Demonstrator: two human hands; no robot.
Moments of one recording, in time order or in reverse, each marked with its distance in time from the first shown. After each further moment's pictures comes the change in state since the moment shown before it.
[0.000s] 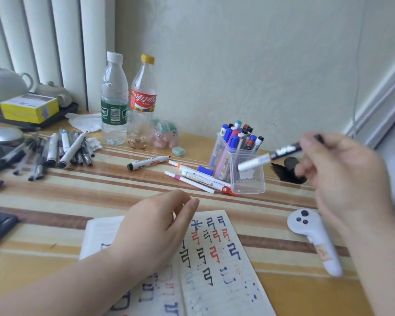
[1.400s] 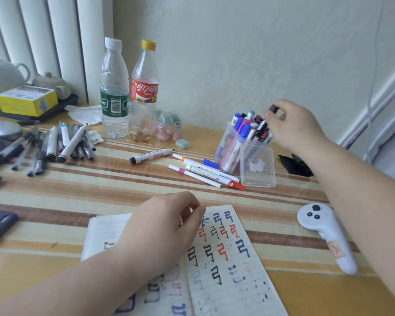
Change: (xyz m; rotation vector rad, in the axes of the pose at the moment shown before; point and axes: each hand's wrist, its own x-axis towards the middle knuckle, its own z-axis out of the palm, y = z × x) left_hand 0.002 -0.003 0.004 0.036 -0.079 -0.015; right_hand 0.109 0.056 0.056 -0.820 -0.296 -0.180
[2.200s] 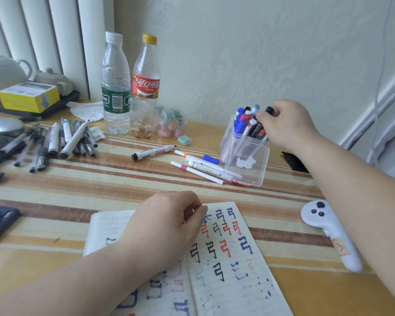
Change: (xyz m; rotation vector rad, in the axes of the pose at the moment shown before) left_hand 0.001 -0.001 0.002 0.030 -0.033 -0.027; right_hand 0.004 -0.011 0.017 0.021 0.028 0.063
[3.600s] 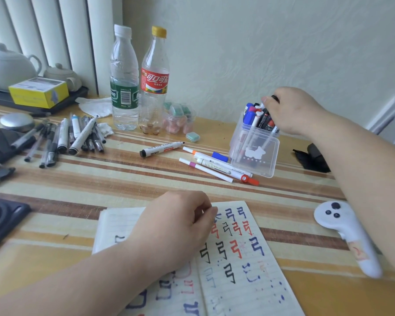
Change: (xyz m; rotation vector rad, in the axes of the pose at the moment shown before) left_hand 0.001 -0.003 0.002 0.010 -0.039 -0.028; right_hand 0.029 -0.014 0.000 -0.268 -0.197 -0.075
